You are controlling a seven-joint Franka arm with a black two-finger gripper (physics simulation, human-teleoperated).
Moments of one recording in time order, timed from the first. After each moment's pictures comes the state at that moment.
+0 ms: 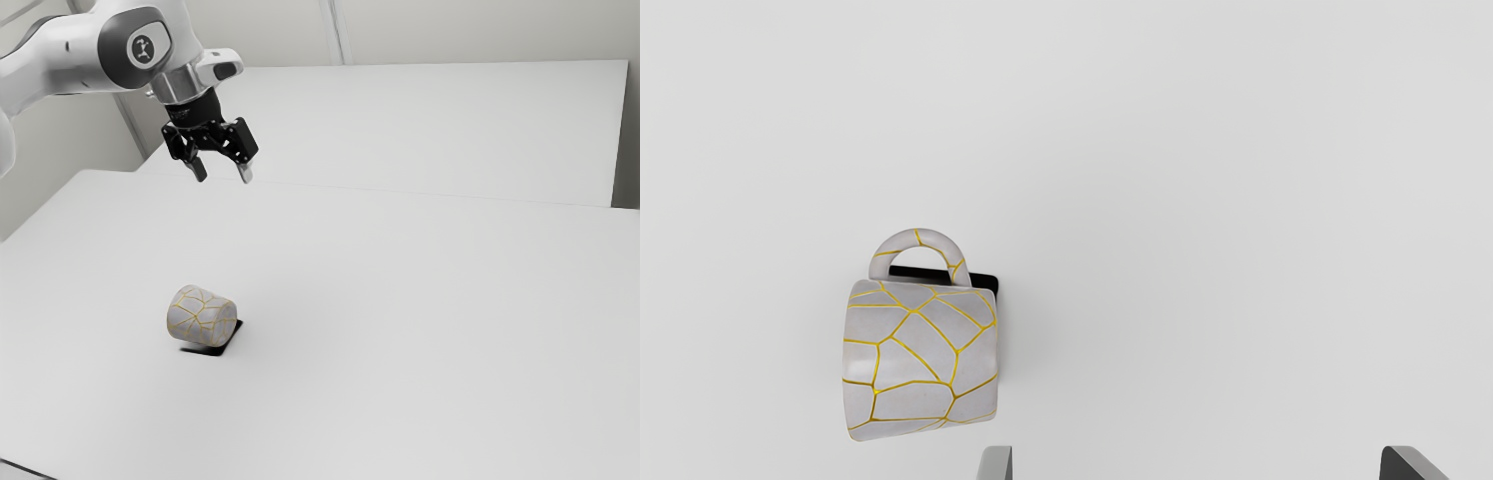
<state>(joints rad) -0.04 0.02 -0.02 -1.64 -0.07 1.64 -0.04</state>
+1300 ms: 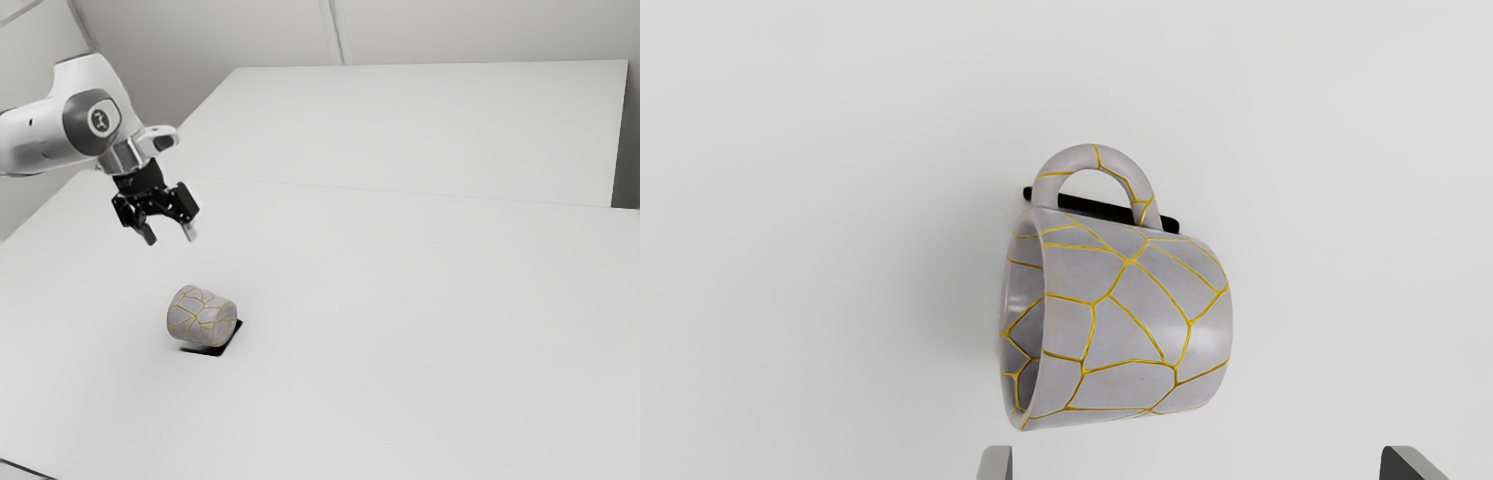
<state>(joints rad) 0.23 -0.01 -0.02 -1.94 -0.14 1.79 0.14</state>
